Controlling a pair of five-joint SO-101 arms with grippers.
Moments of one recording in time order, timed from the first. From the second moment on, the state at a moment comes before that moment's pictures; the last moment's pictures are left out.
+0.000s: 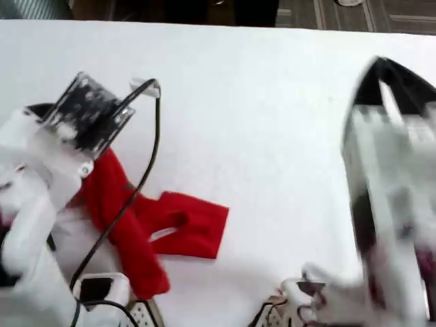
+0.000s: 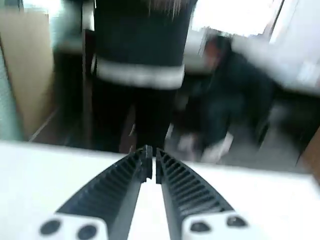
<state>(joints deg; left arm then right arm) -10.6 -38.7 -18.9 101.5 -43.1 -0.8 -20.4 -58.2 100.1 7.9</state>
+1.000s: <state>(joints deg) -50.5 -38.5 23.2 76.1 -59.1 -50.7 5.6 16.9 80.2 15.8</state>
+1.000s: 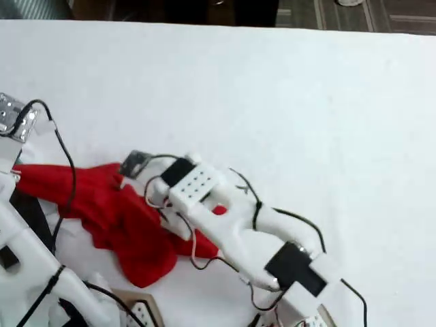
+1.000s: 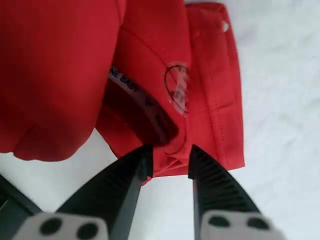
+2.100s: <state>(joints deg) -40.1 -38.5 32.3 78.4 -59.1 -17.8 16.1 -4.2 77.3 24.4</state>
